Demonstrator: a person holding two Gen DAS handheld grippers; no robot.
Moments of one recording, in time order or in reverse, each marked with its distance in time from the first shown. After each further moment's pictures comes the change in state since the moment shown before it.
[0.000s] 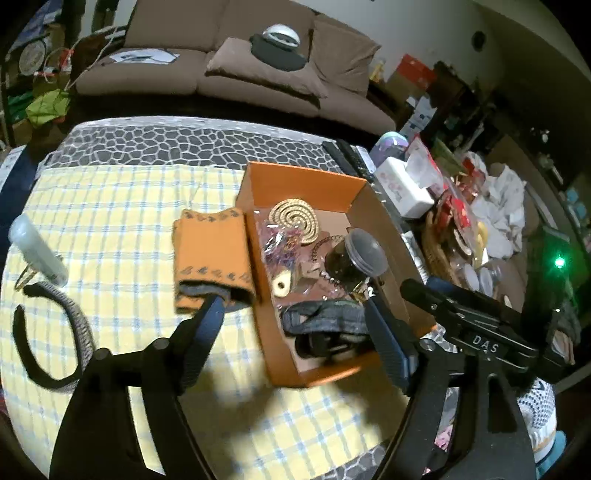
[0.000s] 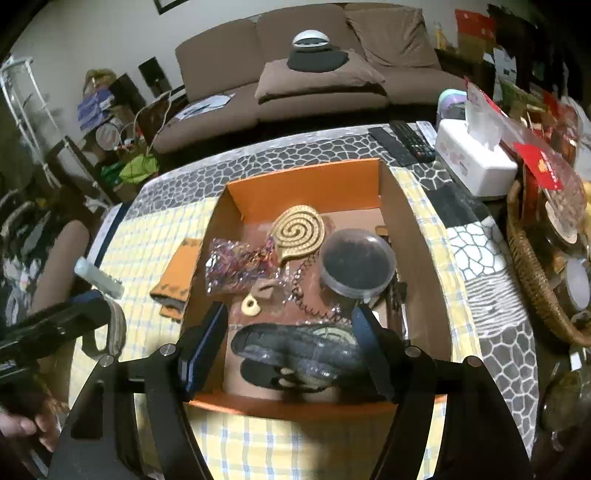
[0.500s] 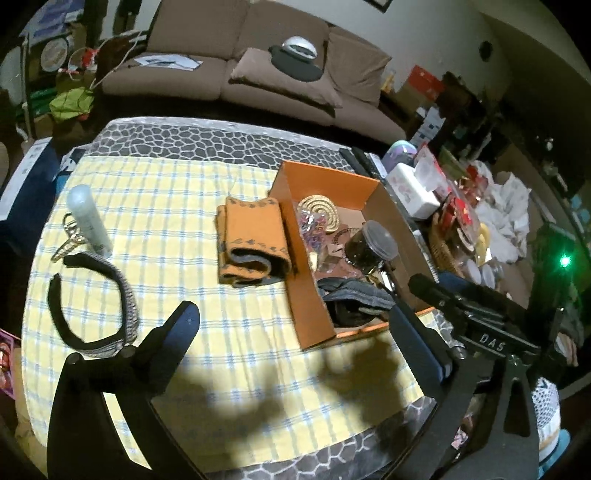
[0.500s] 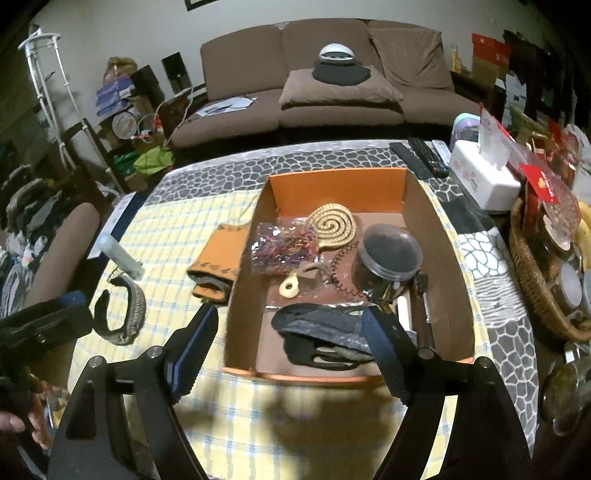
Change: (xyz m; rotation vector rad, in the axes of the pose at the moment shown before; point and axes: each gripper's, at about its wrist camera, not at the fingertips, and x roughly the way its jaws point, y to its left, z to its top) left arm -0.056 0.032 -0.037 -0.023 -0.036 0.040; right arm -0.026 0.051 -0.027 -0.064 -0.051 0.000
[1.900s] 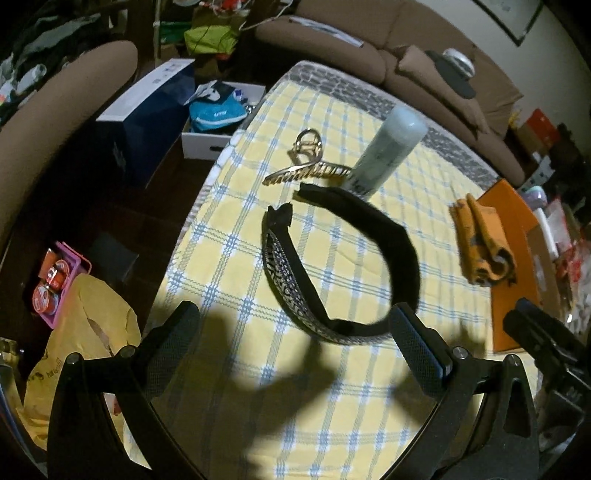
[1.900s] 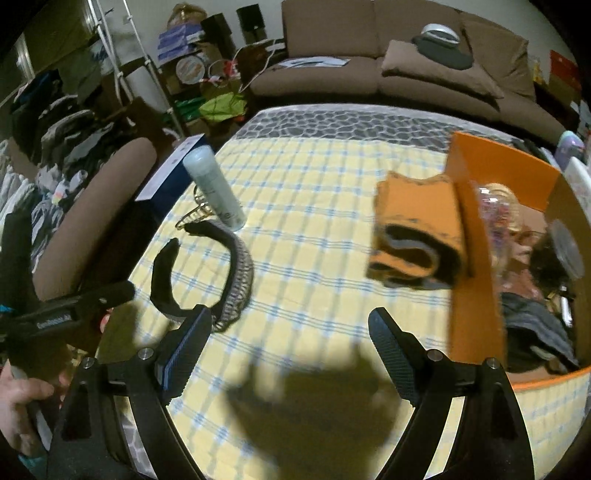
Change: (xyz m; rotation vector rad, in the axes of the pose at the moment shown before) left arm 0.008 0.261 -0.058 -0.318 0.047 0.311; right arm 0.120 0.193 -0.039 -0.178 0.130 0.173
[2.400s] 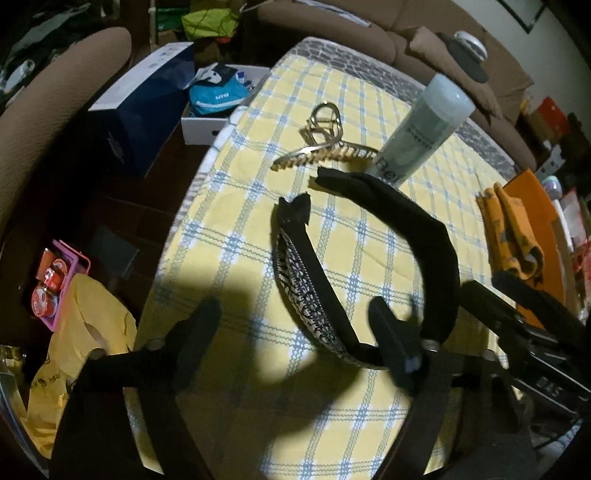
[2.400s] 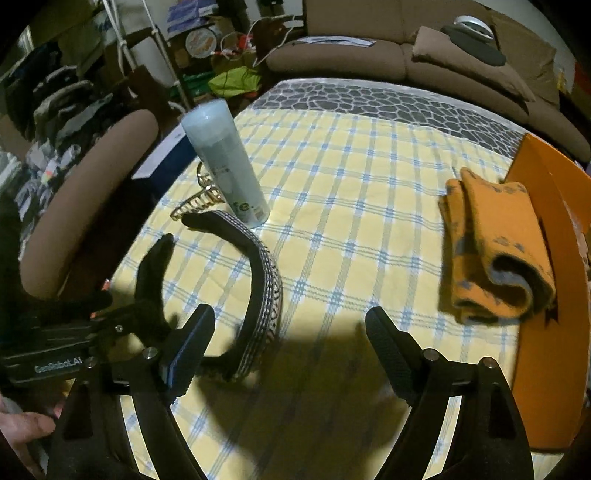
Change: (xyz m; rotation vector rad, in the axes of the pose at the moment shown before) left arm 0.040 0.004 0.011 0.019 0.068 0.026; right arm 0.077 0.030 0.018 -0.062 0.077 -0.006
